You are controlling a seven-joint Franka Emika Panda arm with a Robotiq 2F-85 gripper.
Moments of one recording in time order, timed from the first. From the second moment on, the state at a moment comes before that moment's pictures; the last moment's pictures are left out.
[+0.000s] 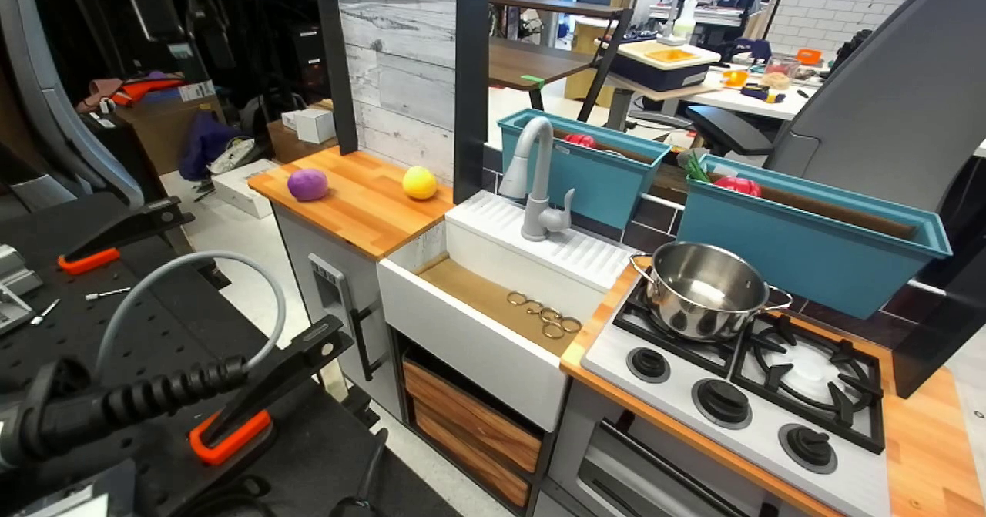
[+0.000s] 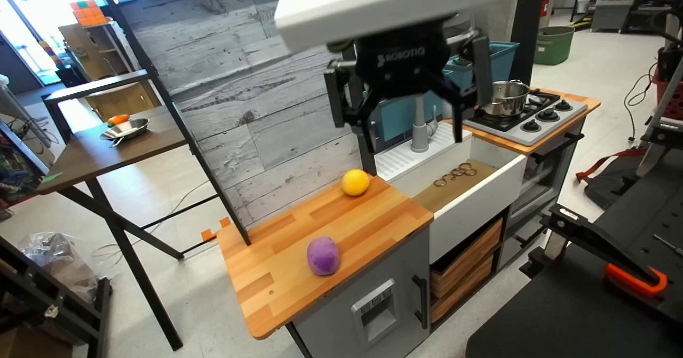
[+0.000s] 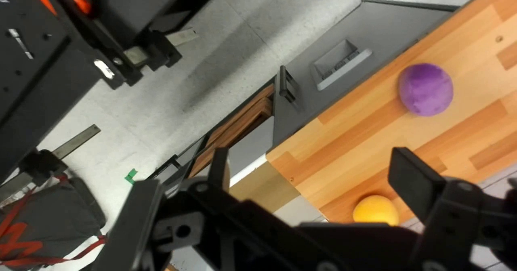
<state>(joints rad) 0.26 0.29 0.26 -2.24 -0.32 2.46 1.44</state>
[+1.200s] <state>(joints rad) 0.71 0.94 -0.14 -1.64 -0.44 2.67 1.81</state>
